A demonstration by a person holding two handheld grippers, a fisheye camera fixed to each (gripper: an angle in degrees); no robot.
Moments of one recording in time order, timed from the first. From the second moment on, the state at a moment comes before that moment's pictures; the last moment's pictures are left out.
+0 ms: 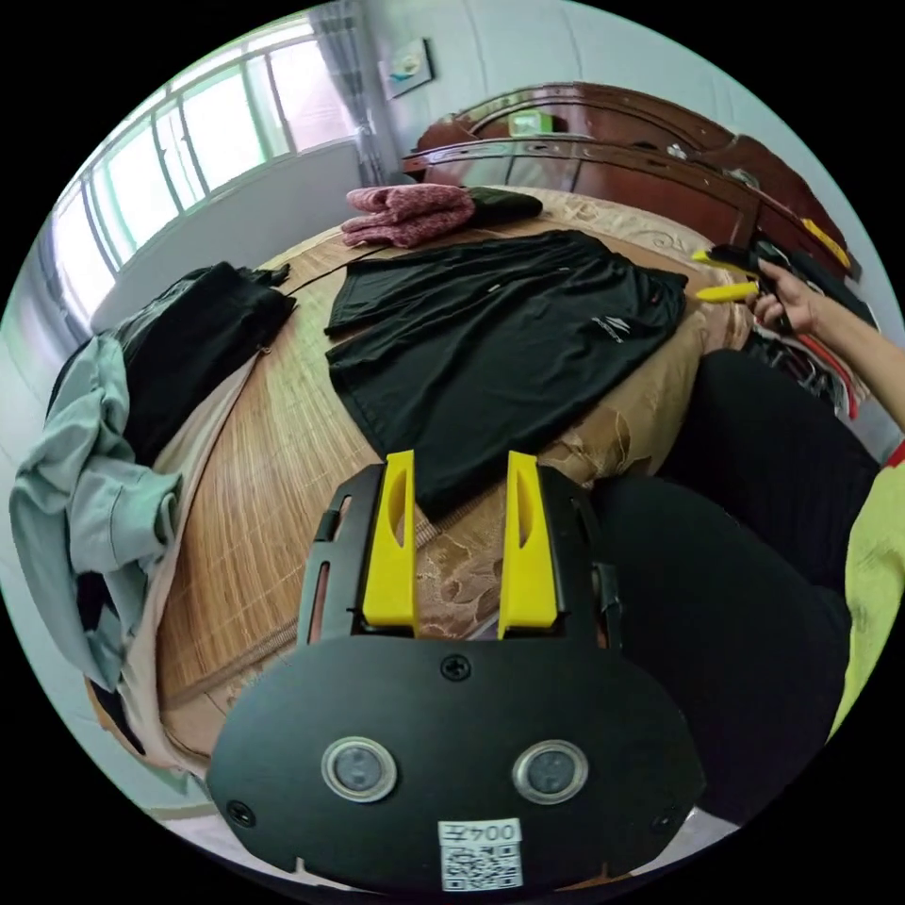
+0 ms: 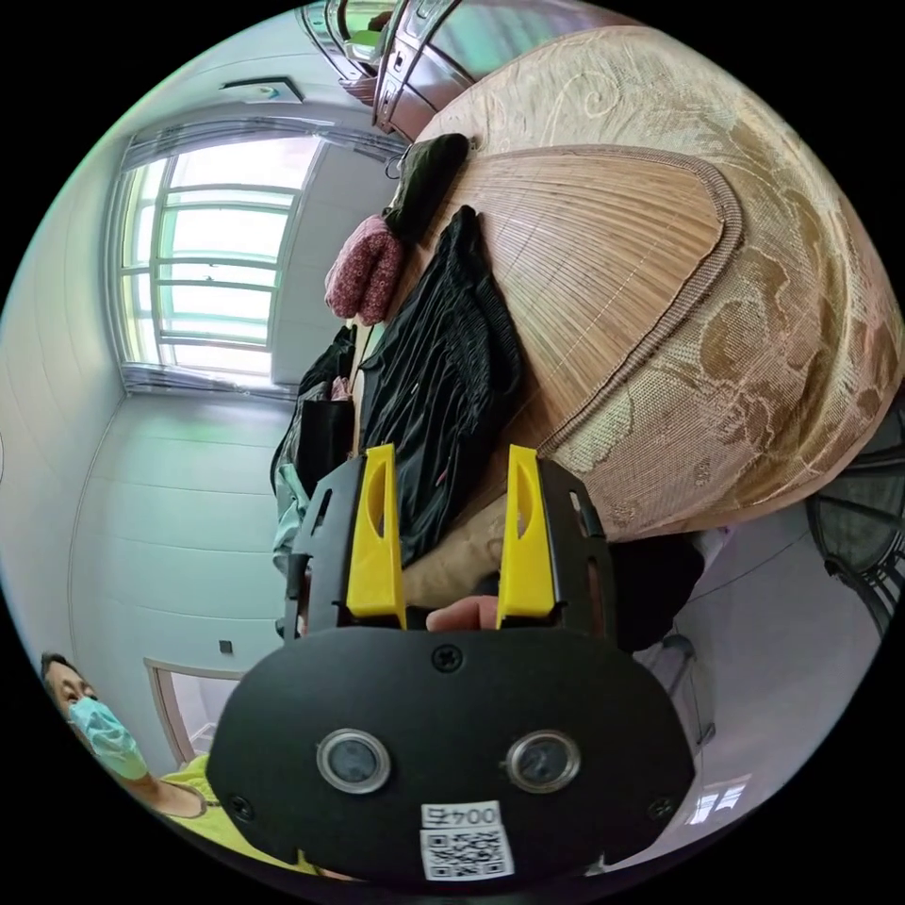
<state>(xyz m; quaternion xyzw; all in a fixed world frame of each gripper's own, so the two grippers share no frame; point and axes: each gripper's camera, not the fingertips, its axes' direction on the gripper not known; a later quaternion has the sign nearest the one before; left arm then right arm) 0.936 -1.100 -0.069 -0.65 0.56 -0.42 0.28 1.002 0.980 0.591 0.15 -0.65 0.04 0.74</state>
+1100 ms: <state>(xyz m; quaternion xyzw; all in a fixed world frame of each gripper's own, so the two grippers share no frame) 0.941 -1.114 -0.142 -0.58 0.66 -0.41 0.25 0.930 1.062 0.621 0.17 -0.67 0.05 0.72</state>
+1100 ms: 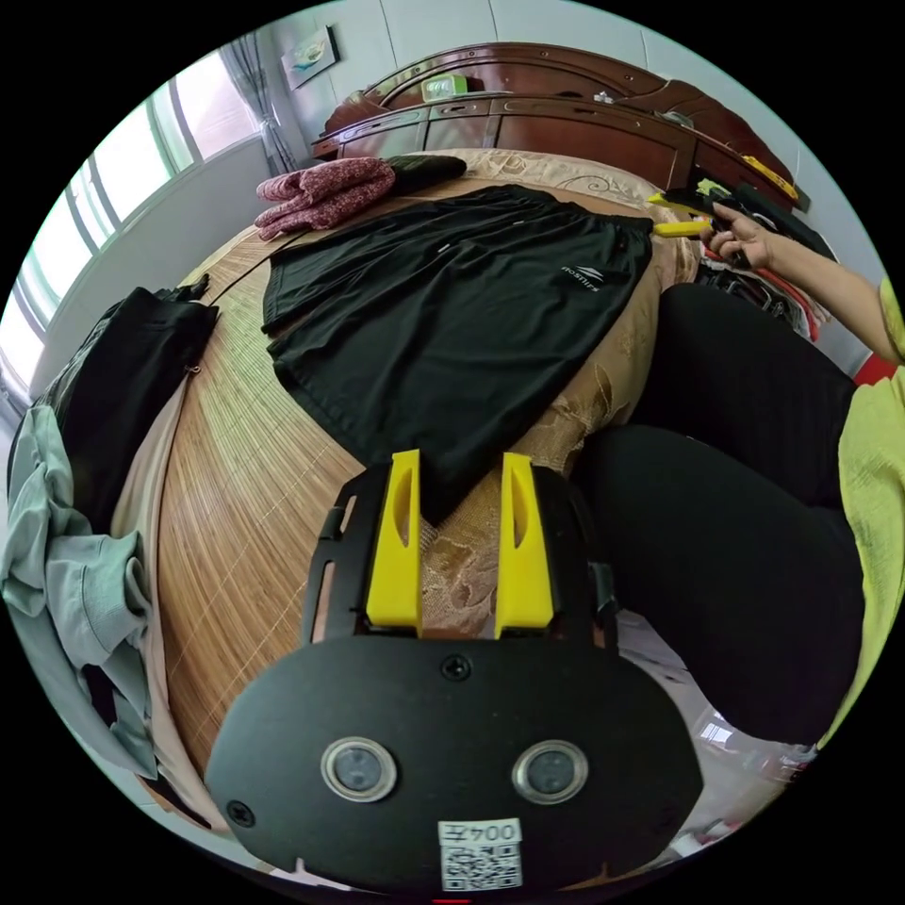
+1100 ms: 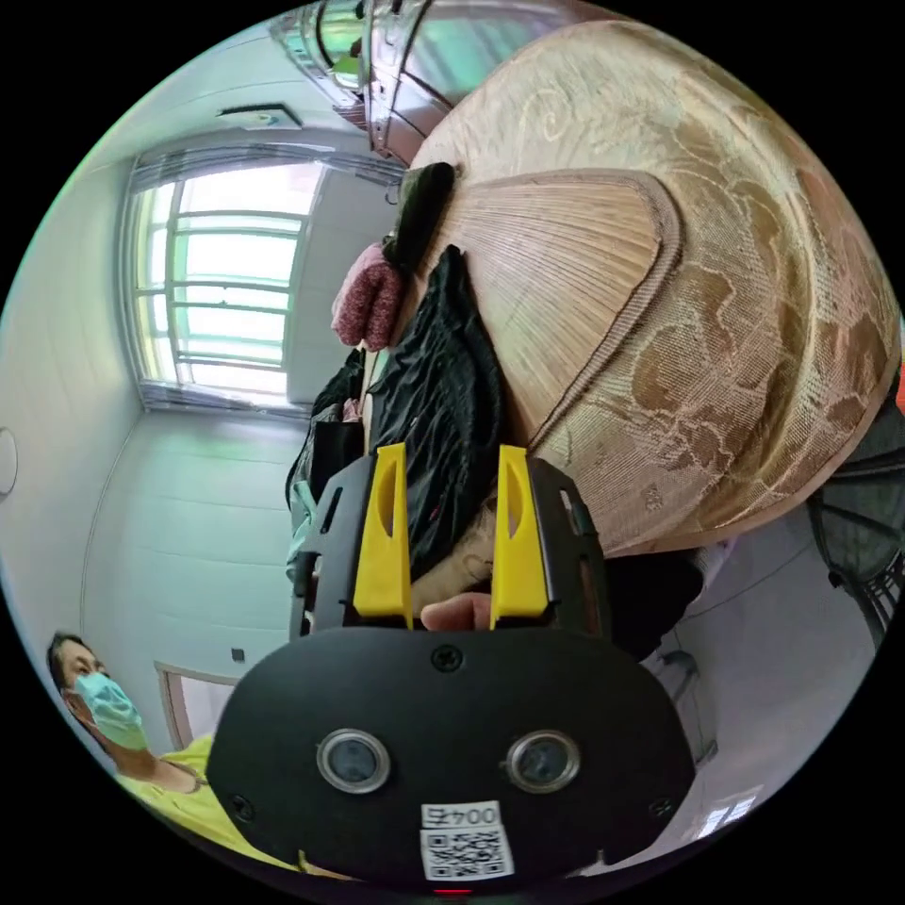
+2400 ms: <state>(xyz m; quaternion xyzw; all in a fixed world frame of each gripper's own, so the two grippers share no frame) 0.928 -1.105 -0.148 -0.66 0.55 -0.49 0.15 0.570 1.257 0.526 0.39 -0.25 -0.20 0.86</state>
